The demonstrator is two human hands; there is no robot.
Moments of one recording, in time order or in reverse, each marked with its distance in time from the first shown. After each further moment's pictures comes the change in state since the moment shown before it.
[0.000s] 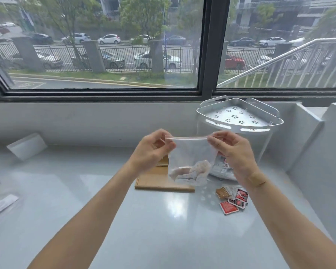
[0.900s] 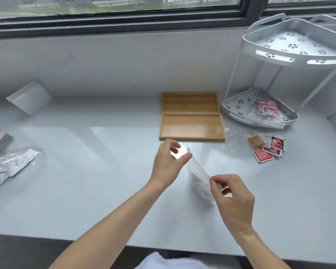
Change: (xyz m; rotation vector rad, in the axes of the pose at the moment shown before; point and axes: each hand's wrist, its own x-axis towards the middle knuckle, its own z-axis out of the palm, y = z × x) left_hand -0.124 -0.129 0.004 0.049 0.060 -0.573; right_hand -0.182 0.160 0.115 -0.690 0.253 -0.185
